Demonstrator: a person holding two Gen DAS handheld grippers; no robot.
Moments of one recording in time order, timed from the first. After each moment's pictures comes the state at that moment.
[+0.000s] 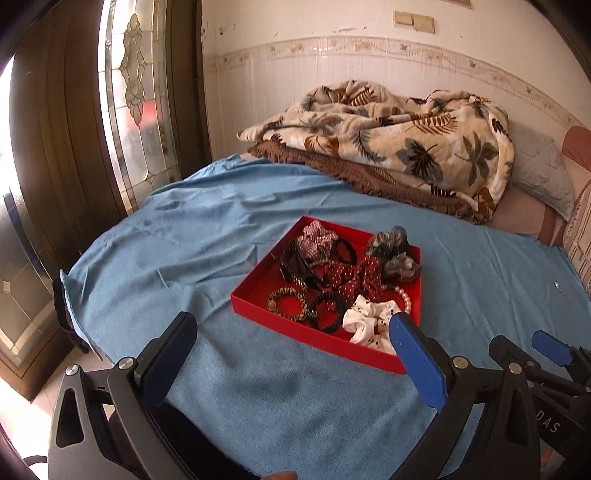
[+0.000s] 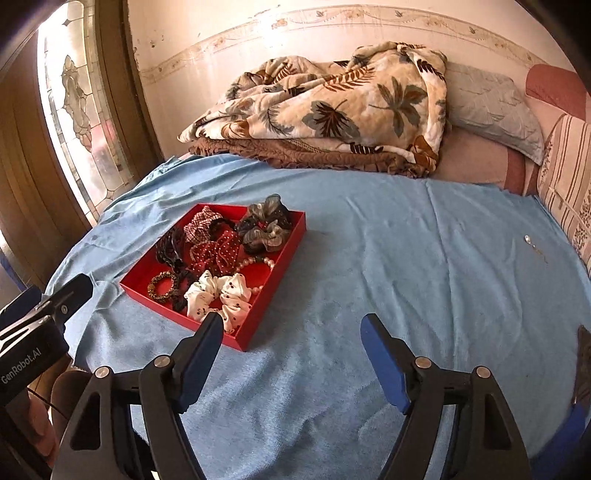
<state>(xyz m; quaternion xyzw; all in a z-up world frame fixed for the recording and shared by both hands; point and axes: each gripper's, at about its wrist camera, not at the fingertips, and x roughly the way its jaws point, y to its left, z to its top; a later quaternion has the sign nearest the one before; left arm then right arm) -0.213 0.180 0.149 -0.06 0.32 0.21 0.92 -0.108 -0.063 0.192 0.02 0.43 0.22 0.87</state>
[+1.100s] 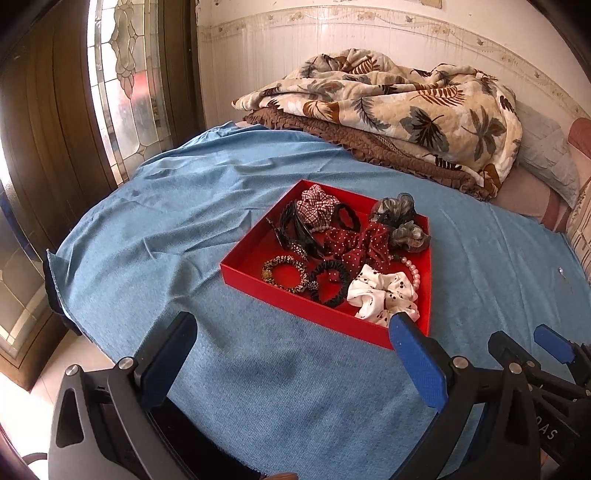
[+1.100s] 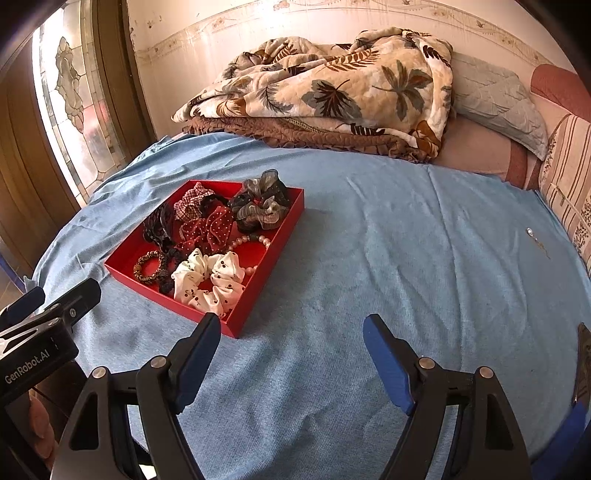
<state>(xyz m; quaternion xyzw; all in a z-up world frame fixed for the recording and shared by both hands) -0.196 0.191 0.122 -0.07 0.37 0.20 0.90 -0.104 -0.049 0.172 -0.01 0.45 0.21 0.87</state>
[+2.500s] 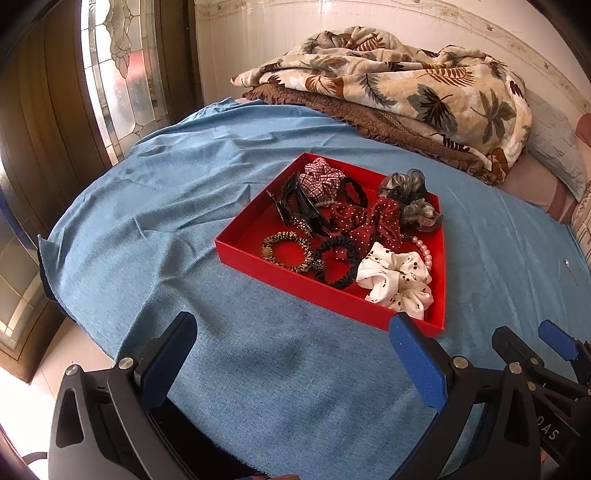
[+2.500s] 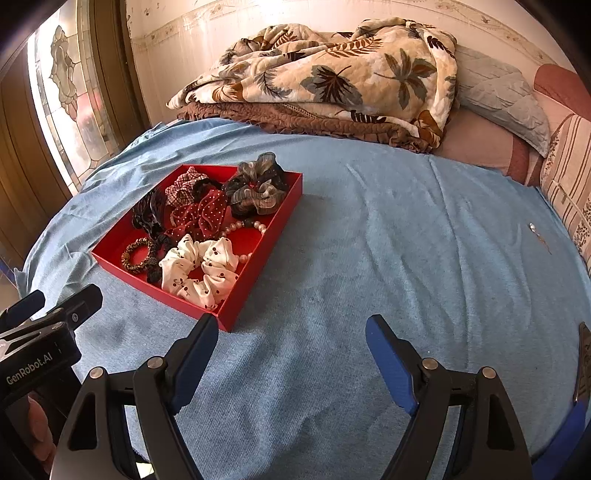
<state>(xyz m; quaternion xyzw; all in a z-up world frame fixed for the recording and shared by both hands) -0.186 0.198 0.100 -0.09 0.41 0.21 0.89 -0.100 -0.042 0.157 -0.02 0.47 0.21 0.86</state>
